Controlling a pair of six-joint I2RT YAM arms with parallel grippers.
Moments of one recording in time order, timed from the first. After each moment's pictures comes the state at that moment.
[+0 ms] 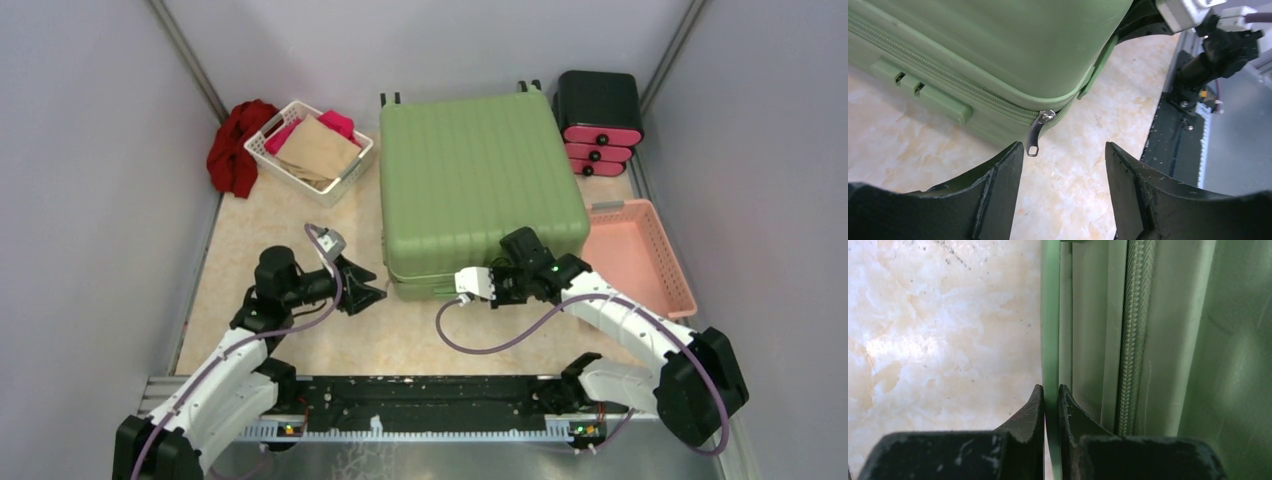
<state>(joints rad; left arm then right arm) -0.35 0.74 0.34 0.11 0.76 -0.14 0.61 1.12 0.70 -0.61 -0.26 -1.05</state>
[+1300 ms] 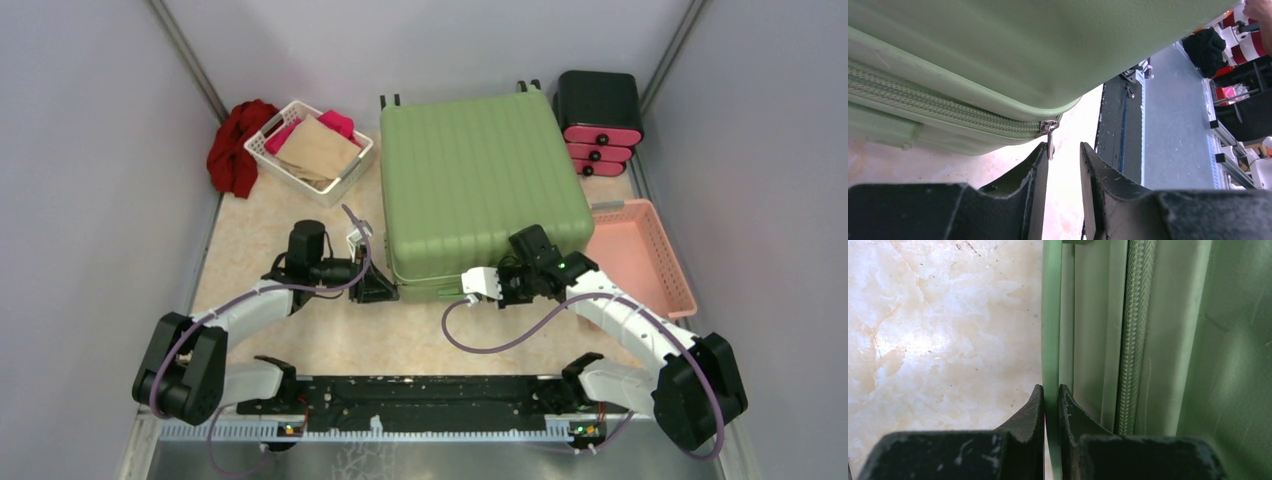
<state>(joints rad) -0.36 1.25 0.48 0.23 1.09 -0.17 0.53 1.10 0.70 -0.68 -0.35 -1.16</state>
